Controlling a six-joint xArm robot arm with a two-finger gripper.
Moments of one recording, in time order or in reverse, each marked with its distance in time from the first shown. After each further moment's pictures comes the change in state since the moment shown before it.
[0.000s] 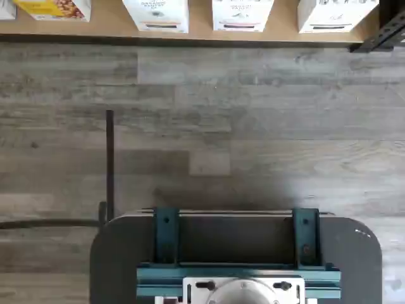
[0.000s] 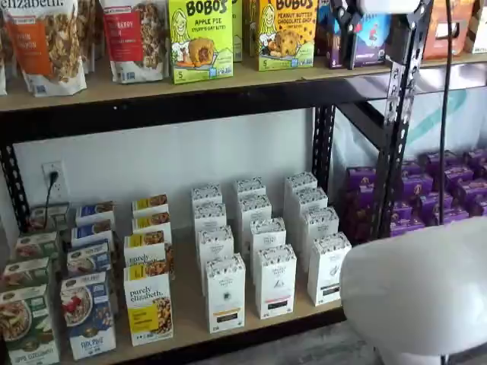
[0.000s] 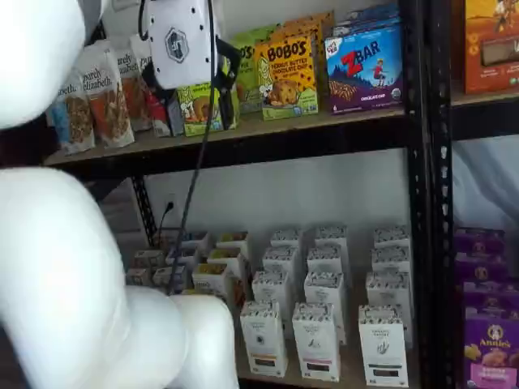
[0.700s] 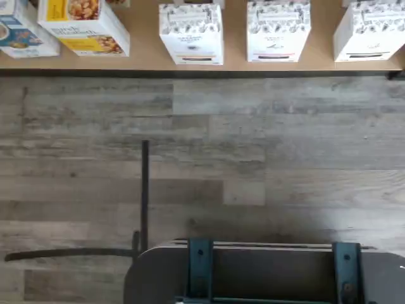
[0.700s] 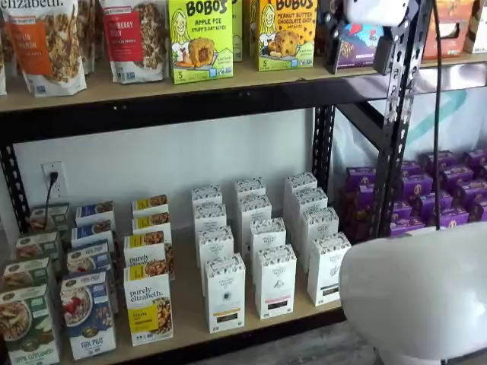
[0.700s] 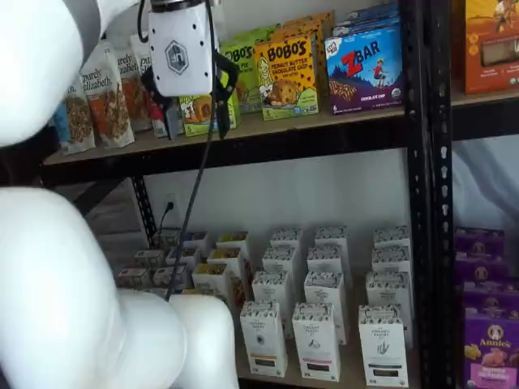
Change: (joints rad) arm -0.016 -0.041 0.085 0.076 -0.115 0.004
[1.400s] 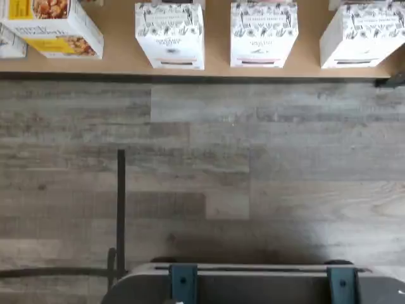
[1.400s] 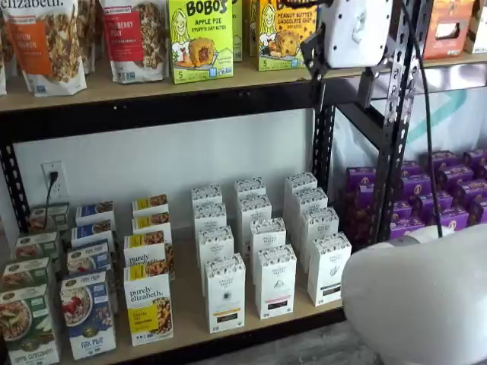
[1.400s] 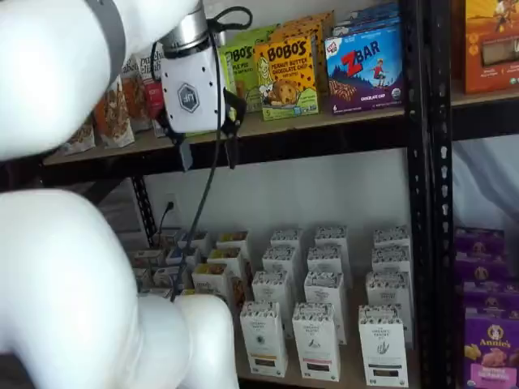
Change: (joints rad) arm 0.099 -0.015 0.184 -0.065 -0.180 0.074
